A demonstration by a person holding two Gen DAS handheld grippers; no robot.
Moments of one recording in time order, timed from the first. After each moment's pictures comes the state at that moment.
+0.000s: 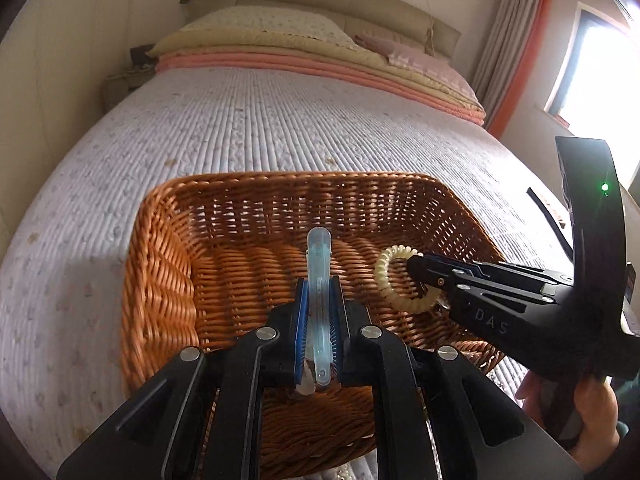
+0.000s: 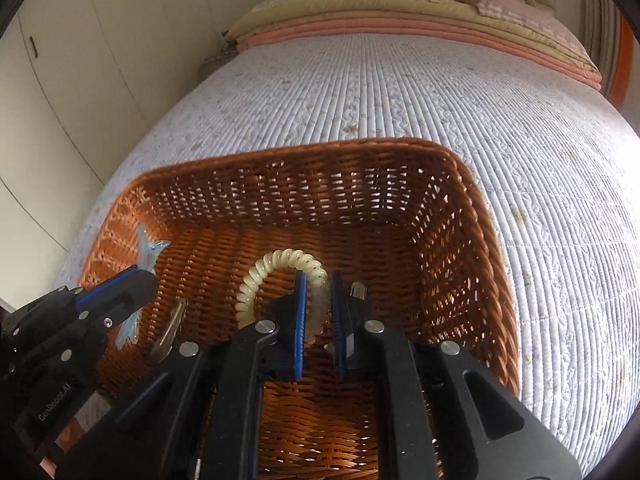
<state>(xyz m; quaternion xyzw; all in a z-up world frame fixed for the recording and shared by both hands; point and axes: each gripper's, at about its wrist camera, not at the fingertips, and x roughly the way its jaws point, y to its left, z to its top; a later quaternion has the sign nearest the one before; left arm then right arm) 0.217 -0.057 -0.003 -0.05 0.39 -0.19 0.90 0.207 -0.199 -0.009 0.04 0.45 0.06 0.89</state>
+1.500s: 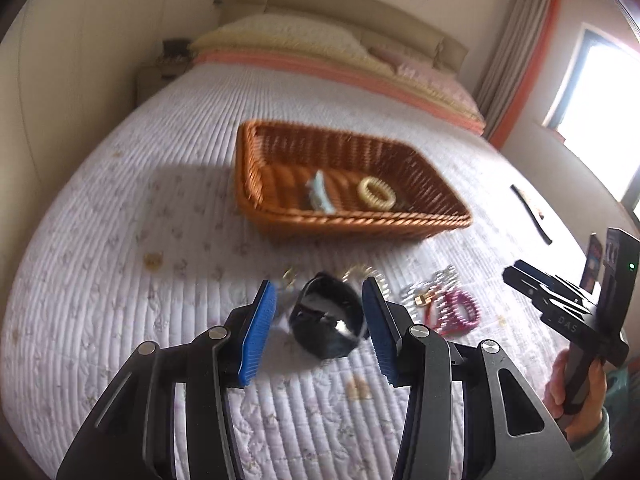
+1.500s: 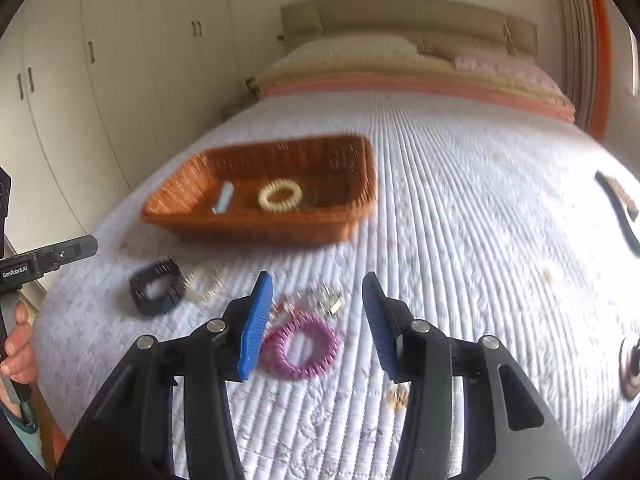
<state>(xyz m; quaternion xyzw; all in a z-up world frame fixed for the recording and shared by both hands) 0.069 0.005 0.011 -0.08 0.39 -0.16 0.90 0.007 -0.261 0.013 0.03 0.35 0.08 0.93</state>
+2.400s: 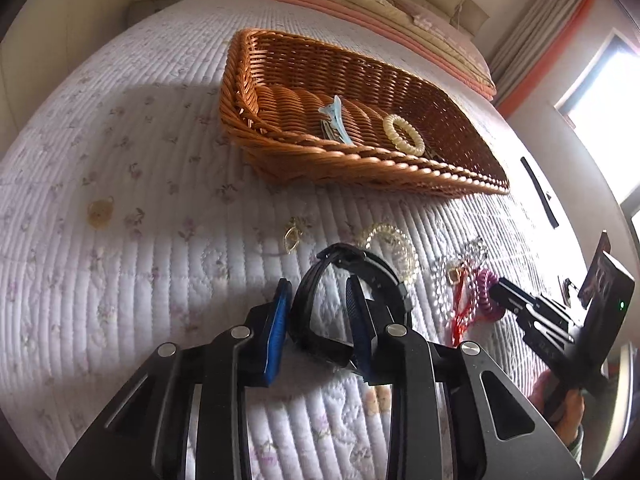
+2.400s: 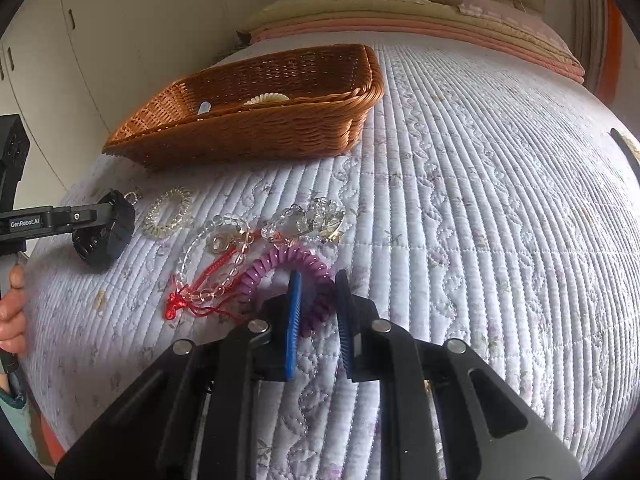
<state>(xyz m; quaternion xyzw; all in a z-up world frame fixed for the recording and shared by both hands) 0.109 0.001 -0.044 -0.11 0.49 -0.18 0.85 0.026 -0.251 -0.052 0.02 0.43 0.08 0.90</state>
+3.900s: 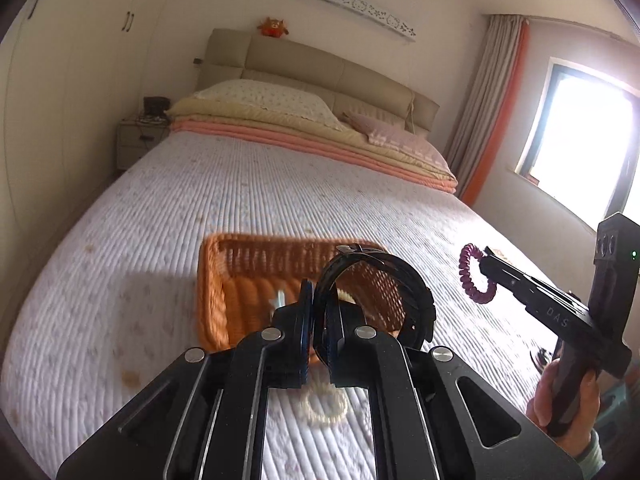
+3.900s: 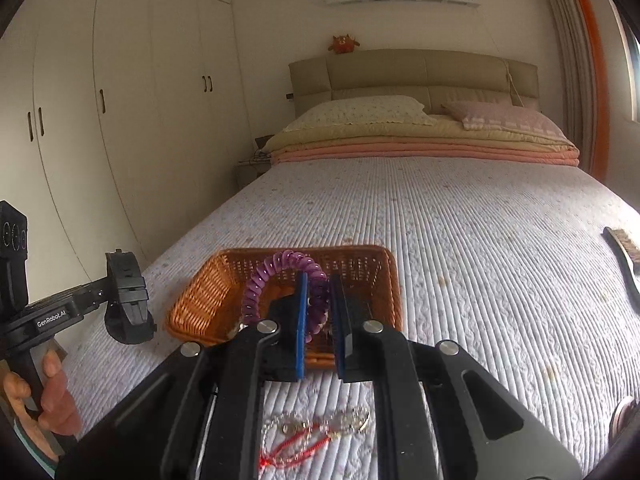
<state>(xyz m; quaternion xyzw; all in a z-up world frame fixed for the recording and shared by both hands) 0.108 -0.011 0.081 -0.10 0.27 -0.20 0.94 0.061 -0.231 0.104 0.04 0.24 0.09 0.96</state>
